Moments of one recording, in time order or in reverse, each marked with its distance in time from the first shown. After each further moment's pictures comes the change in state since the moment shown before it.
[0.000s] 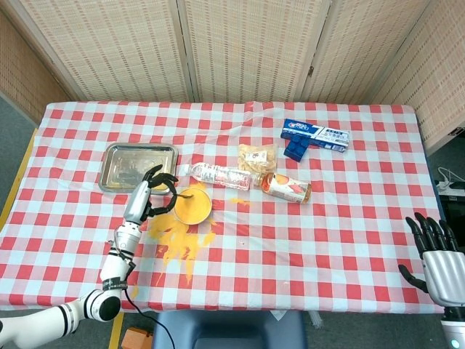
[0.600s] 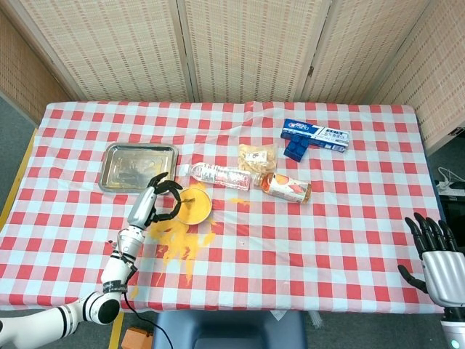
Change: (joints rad) left arm 0.001 0.020 0.041 -0.029 0.003 -0.035 0.025; right arm -0.001 0.000 -0.002 0.001 -0.007 0.004 0.002
